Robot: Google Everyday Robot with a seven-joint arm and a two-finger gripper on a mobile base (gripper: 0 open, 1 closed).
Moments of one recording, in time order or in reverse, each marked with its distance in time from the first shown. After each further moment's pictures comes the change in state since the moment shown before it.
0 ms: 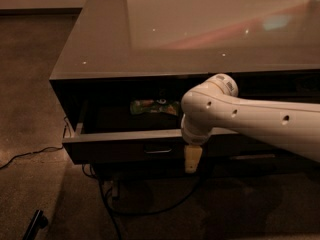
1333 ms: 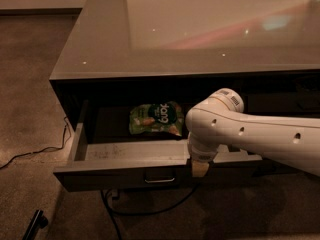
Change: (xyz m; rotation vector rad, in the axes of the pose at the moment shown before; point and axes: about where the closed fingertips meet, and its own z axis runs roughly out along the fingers) arm 0.026 0.050 0.003 -0.049 0.067 0.010
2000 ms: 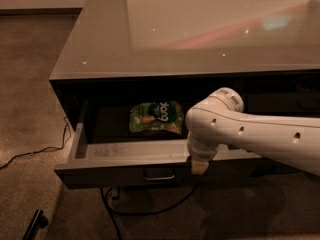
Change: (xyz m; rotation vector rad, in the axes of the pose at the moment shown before) arm 0.000 0.000 0.000 0.000 0.000 0.000
